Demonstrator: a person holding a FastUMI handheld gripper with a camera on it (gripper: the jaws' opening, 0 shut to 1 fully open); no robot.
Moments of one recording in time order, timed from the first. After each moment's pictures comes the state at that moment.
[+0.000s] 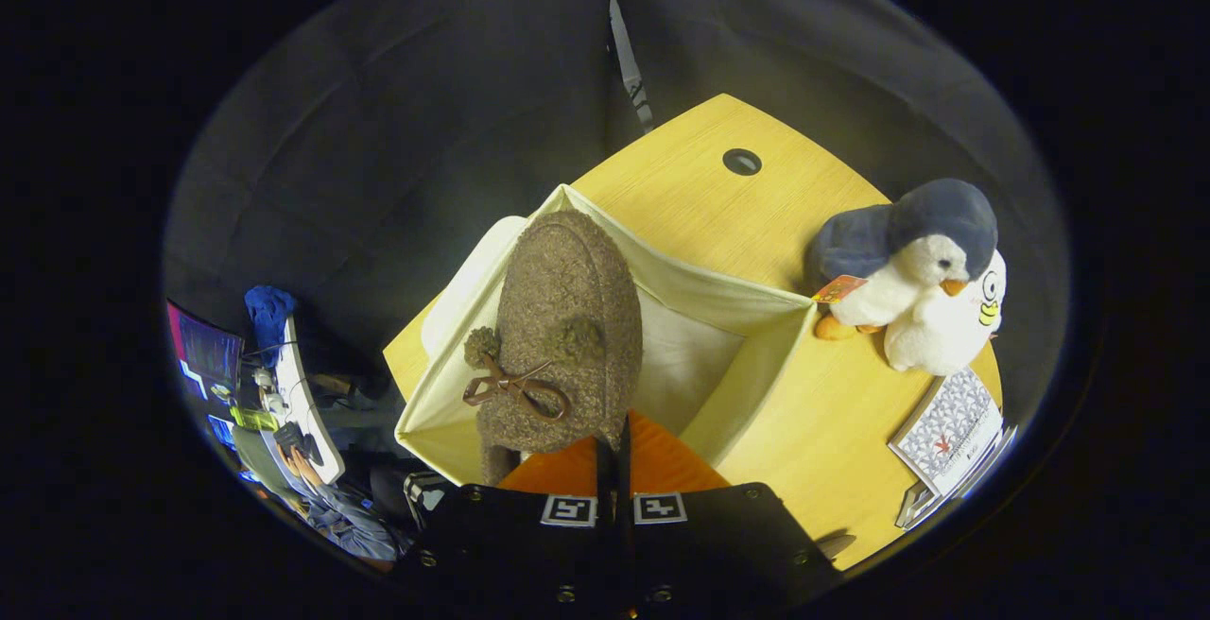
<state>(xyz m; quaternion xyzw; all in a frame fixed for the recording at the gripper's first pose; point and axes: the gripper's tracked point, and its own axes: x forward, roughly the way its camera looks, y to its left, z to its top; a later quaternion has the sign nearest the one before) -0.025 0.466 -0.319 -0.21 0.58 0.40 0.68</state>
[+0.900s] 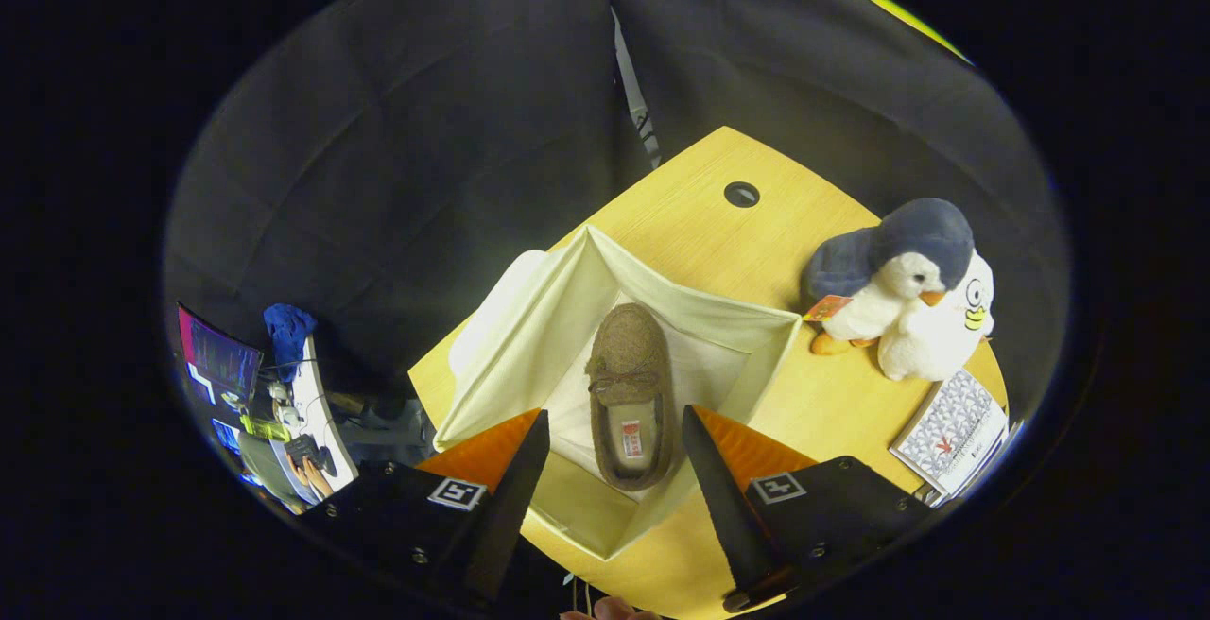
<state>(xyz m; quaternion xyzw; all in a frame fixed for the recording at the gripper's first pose) -0.023 0.455 -0.268 -0.16 0.54 0.42 0.71</state>
